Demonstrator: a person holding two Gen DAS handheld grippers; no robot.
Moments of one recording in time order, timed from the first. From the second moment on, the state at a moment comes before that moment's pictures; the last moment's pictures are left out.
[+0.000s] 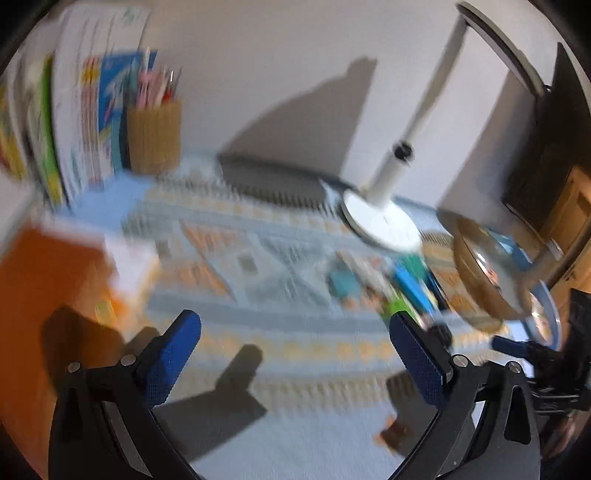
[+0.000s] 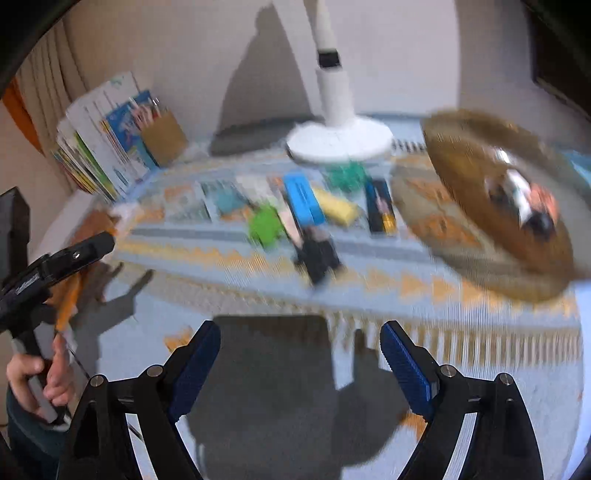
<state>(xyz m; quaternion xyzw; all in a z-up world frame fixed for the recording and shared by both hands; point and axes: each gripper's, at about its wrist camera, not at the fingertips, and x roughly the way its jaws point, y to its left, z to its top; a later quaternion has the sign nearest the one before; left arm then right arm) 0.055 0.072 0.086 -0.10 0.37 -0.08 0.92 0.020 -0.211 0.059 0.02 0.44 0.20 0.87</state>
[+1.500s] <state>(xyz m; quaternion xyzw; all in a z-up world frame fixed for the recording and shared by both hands) 0.102 0.032 0.091 -0.04 0.38 -0.18 0.91 0.050 -0.226 0.066 0.03 0.42 0.19 0.89</state>
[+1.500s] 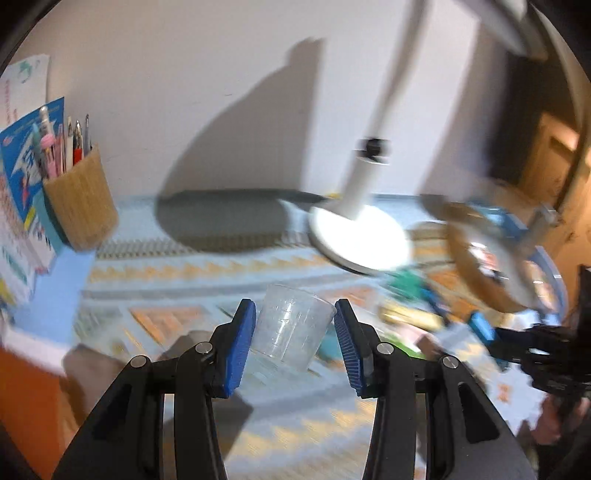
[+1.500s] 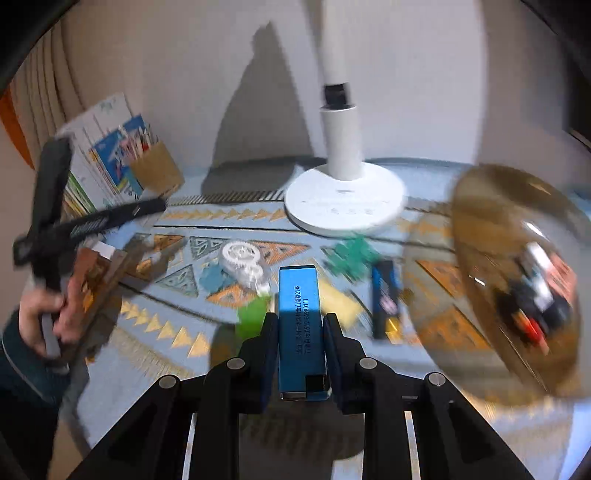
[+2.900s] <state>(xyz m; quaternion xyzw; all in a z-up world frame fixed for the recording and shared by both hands) -0.032 -0.088 0.089 -0.08 0.37 -0.27 0.89 -0.061 -0.292 0.050 0.04 0.39 0.10 0.91</state>
